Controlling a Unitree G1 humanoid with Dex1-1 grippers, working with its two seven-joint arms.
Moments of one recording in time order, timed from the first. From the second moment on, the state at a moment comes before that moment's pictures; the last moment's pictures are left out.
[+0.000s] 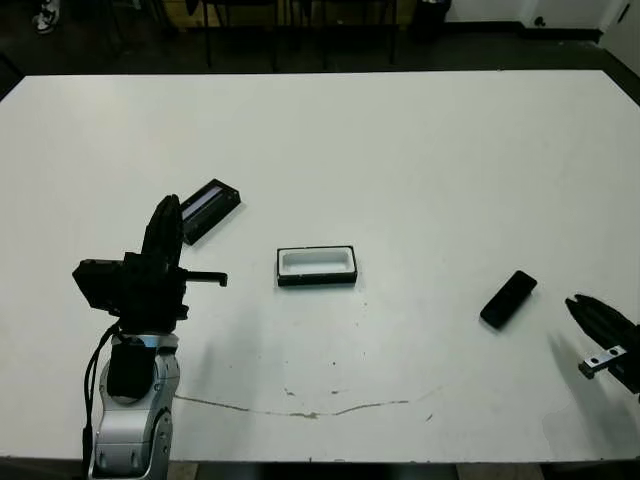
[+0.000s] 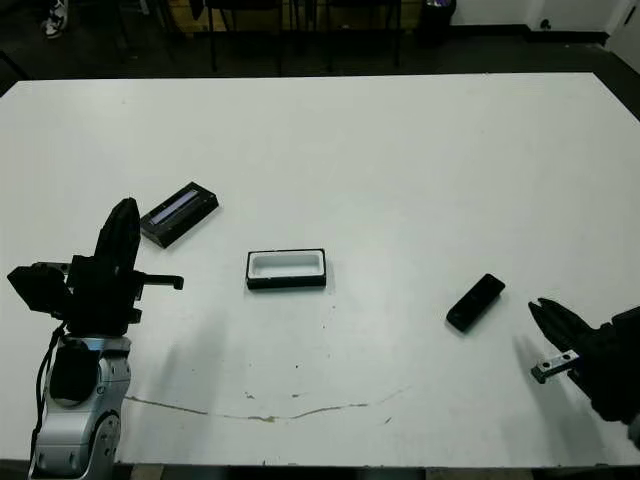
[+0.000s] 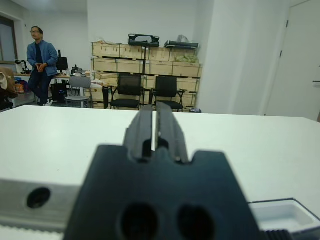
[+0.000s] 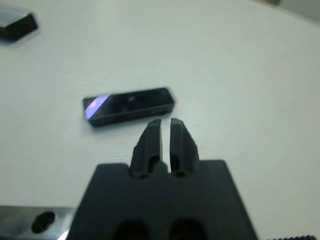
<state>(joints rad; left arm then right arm) 0.14 0.09 0.04 -0.30 -0.11 -0.17 -0.07 0.40 -0.74 -0.38 -0.26 0.36 0.34 0.71</state>
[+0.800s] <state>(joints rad) 0.16 0.09 0.04 -0.30 -0.12 -0.18 -0.07 0.08 -0.92 -0.12 -0.08 0.26 0.47 0.86</state>
